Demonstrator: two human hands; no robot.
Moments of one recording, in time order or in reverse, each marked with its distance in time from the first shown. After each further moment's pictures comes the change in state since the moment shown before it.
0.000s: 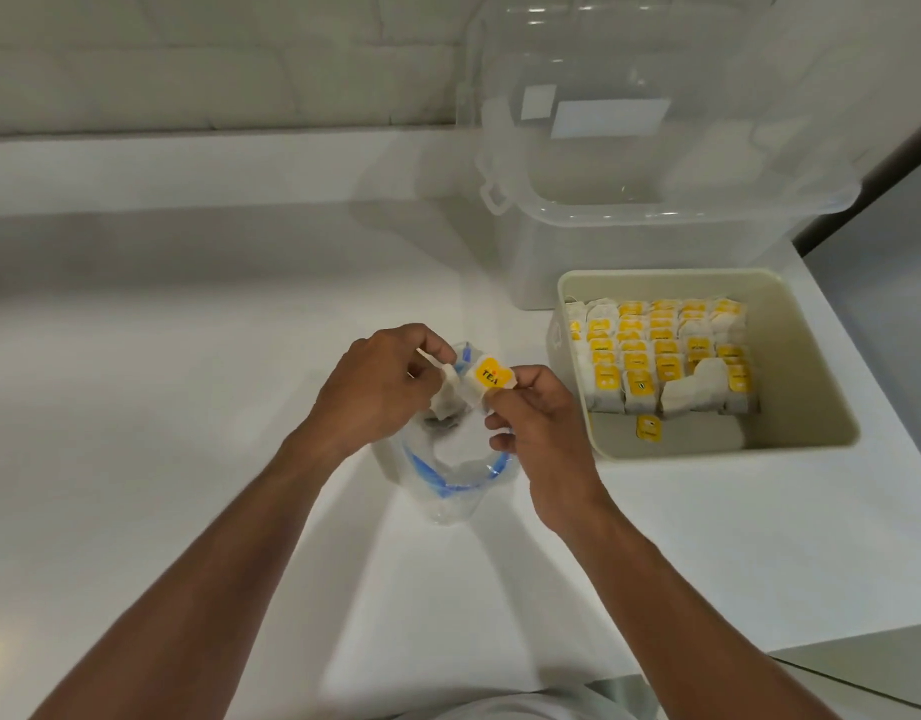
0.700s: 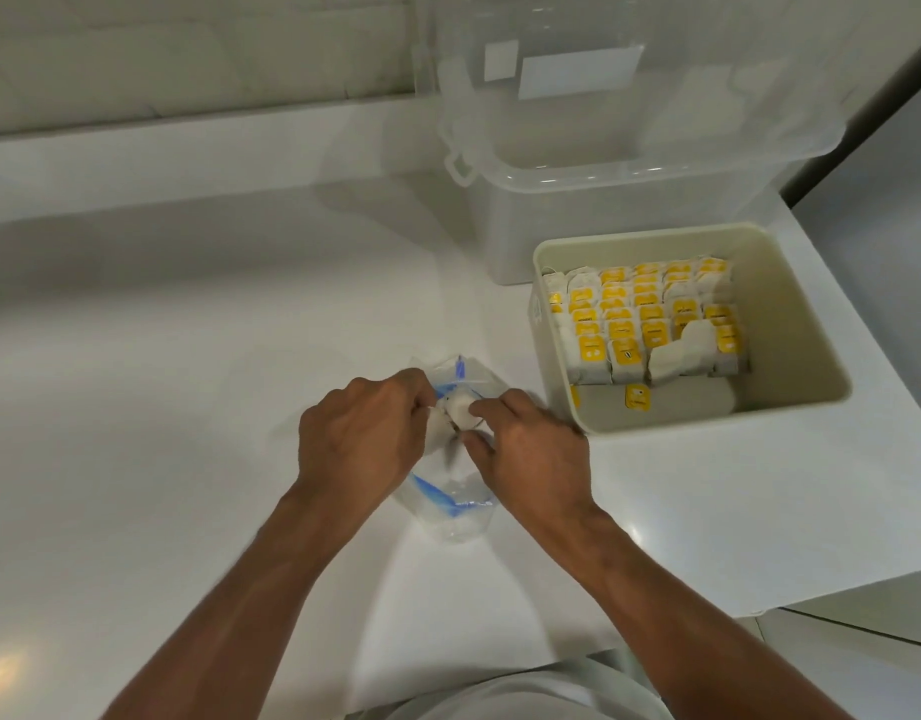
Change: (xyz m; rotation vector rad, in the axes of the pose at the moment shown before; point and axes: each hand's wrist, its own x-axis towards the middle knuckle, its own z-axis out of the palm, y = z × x) left_hand -0.030 -0.006 0.036 0.599 0.118 0.059; right_hand -0.002 0.054 -0.017 -1.289 0.233 -0.735
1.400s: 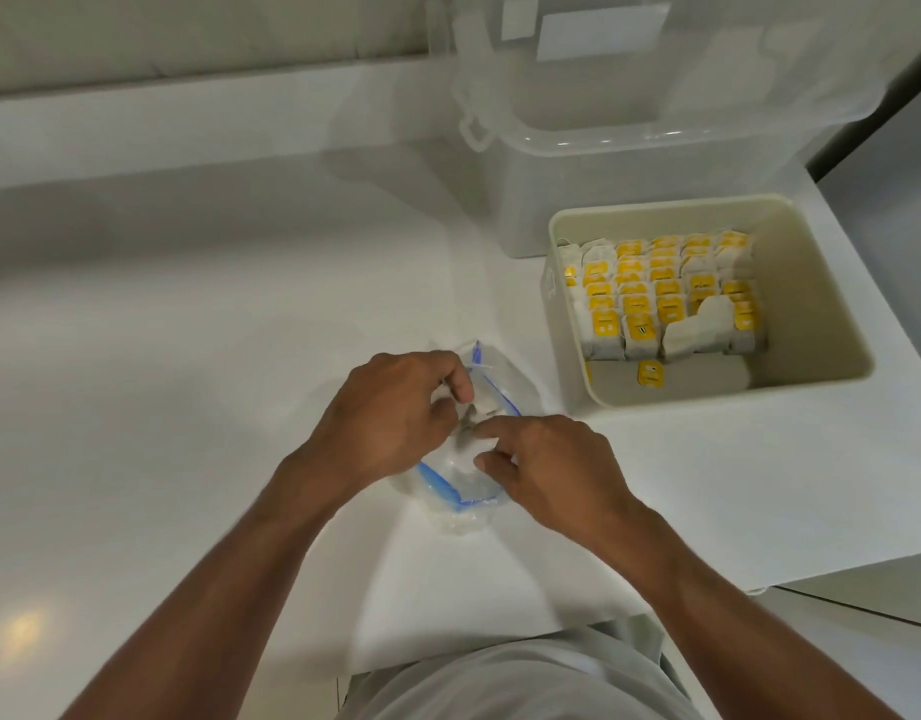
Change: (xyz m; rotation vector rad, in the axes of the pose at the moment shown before) left_hand -0.004 0.002 -0.014 -0.317 -0.219 0.136; right_hand -0.015 0.004 -0.041 0.192 -0.613 0.062
